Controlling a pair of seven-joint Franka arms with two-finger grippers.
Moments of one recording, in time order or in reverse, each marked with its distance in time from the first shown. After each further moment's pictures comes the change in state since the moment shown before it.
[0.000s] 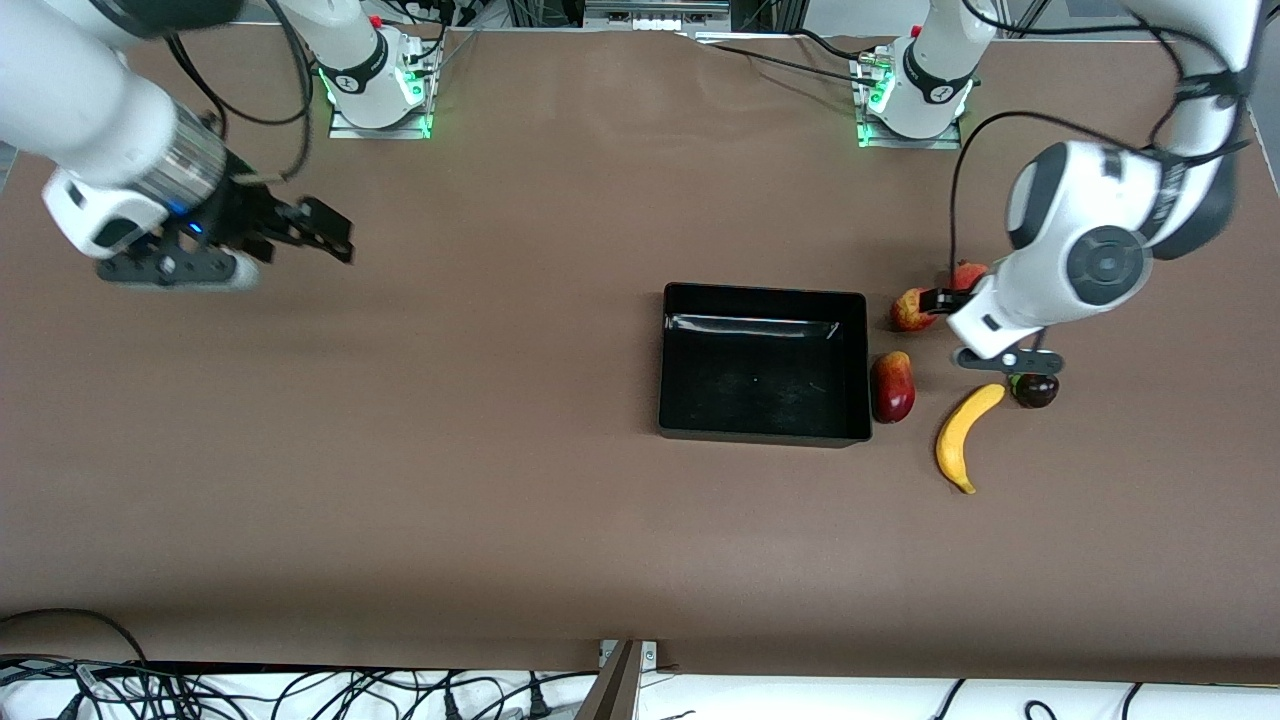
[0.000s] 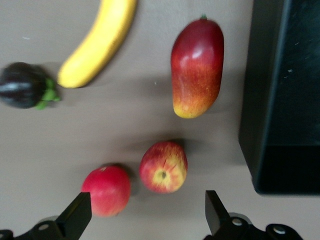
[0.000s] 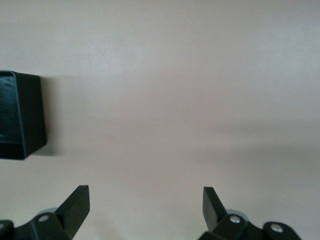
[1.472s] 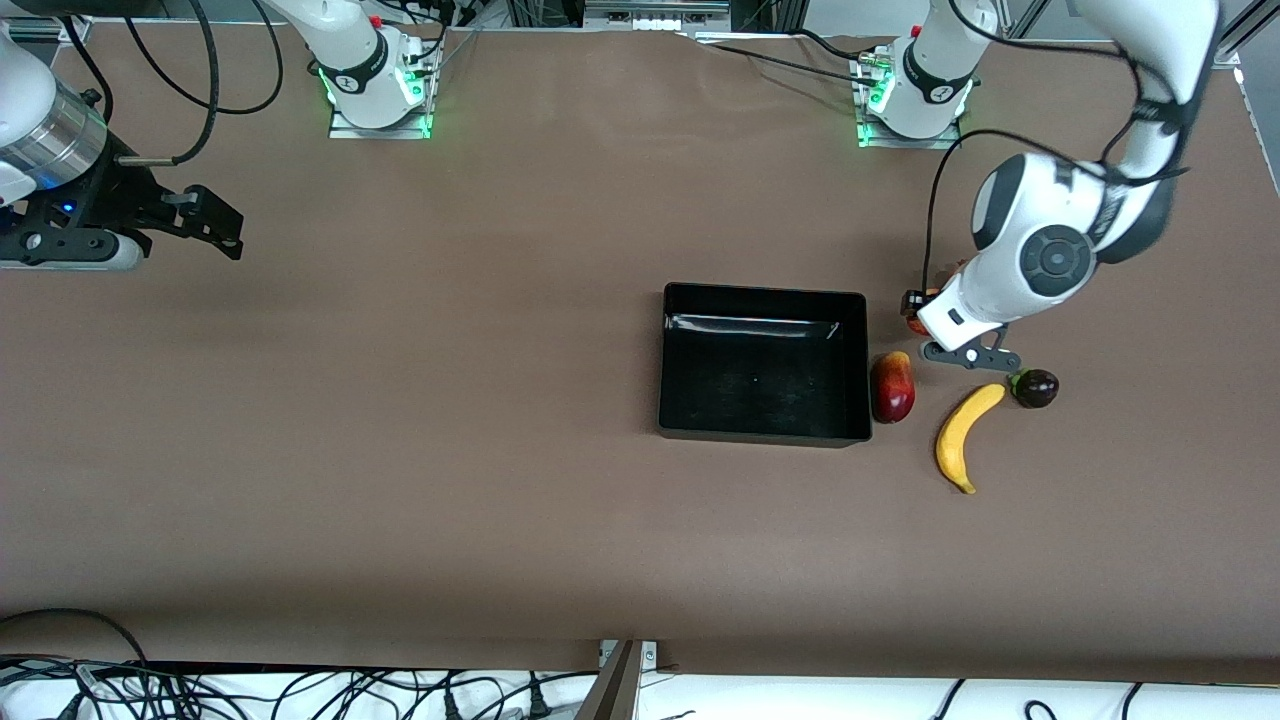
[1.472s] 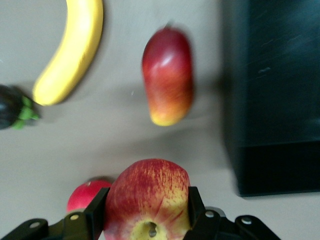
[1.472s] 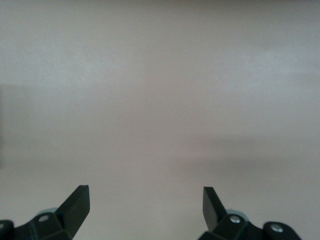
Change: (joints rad) left arm 0.021 0.009 -0.088 0.135 -0.016 -0.117 0.019; right arm -0.230 -0.023 0.151 -0.003 -0.156 0.016 -0.109
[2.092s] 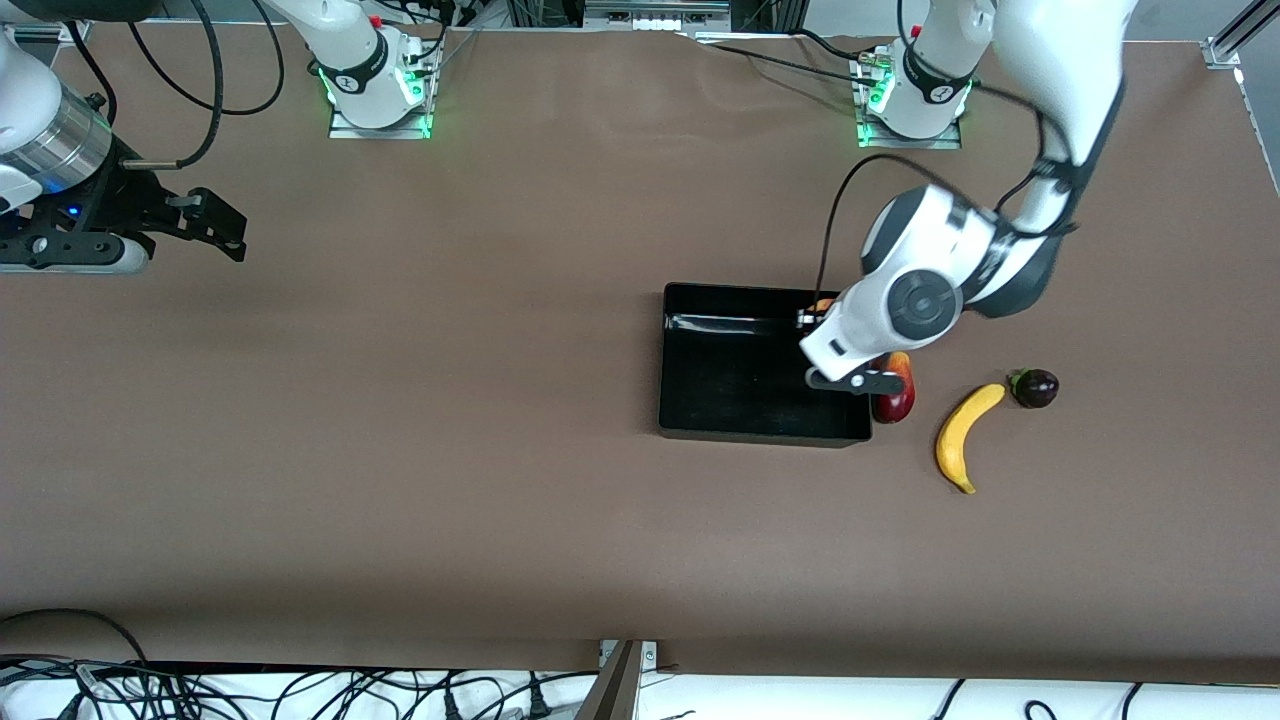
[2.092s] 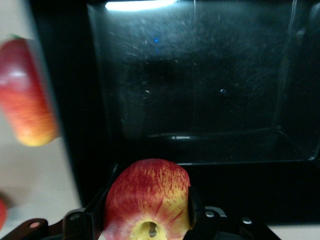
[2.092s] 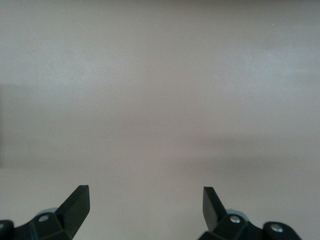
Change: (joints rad) left arm -0.103 0.276 -0.110 0.171 -0.044 0.031 -0.251; right arm 0.000 0.003 0.001 0.000 0.000 0.001 0.000
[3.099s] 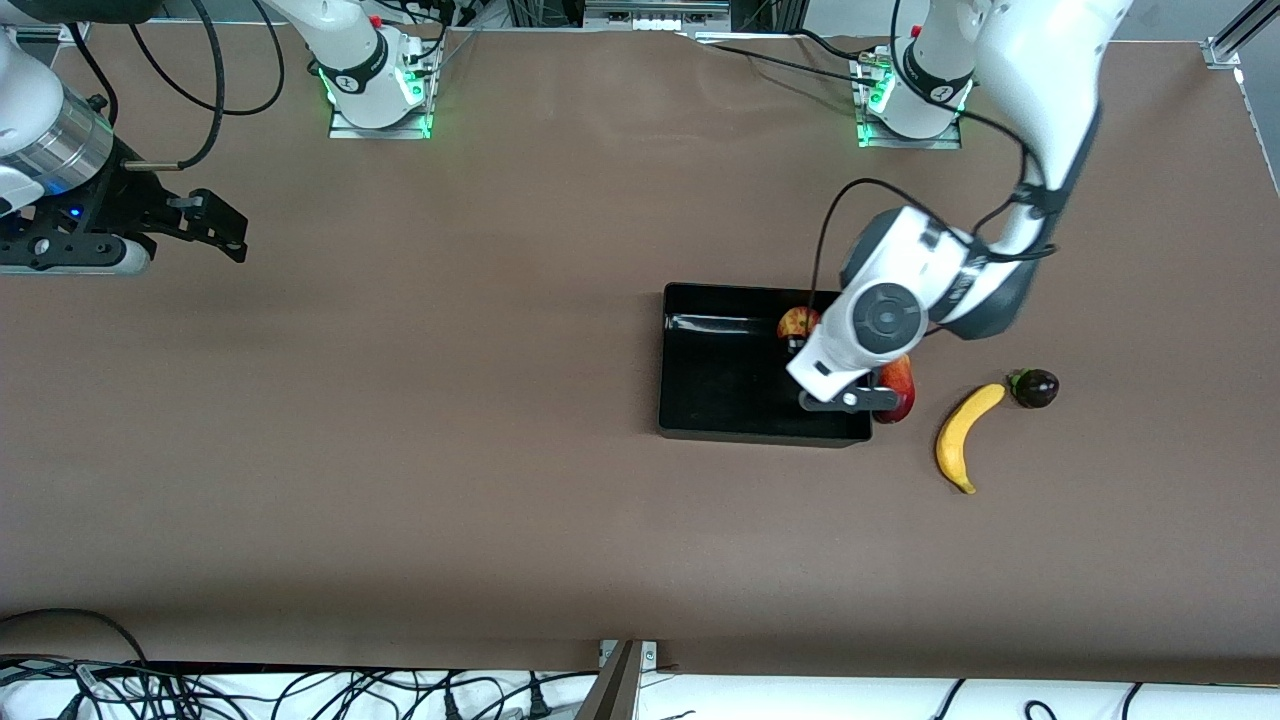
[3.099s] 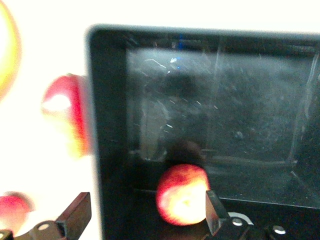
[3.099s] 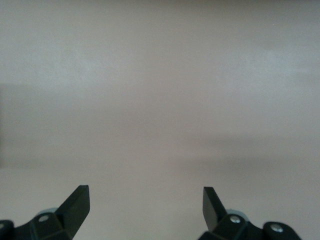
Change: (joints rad) left arm 0.008 0.028 0.011 0.150 0.116 -0.075 -0.108; right arm 0.000 0.002 0.001 0.000 0.000 0.001 0.000
